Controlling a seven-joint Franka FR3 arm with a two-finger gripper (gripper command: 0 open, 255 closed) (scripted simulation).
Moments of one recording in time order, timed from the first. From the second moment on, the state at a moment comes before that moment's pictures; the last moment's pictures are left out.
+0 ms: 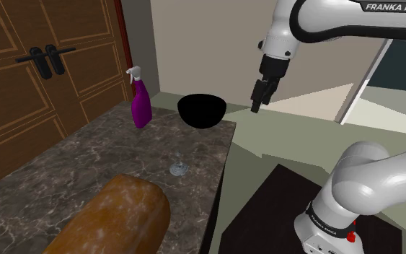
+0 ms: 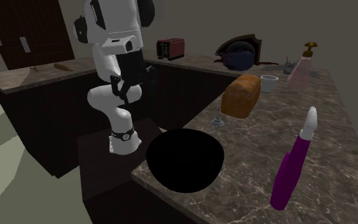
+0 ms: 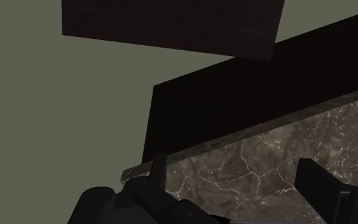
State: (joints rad) arm -0.02 -0.81 0.02 -2.41 0.10 1.65 -0.09
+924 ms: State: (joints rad) arm 0.05 -0.59 0.31 -2.31 0.21 1.77 0.22
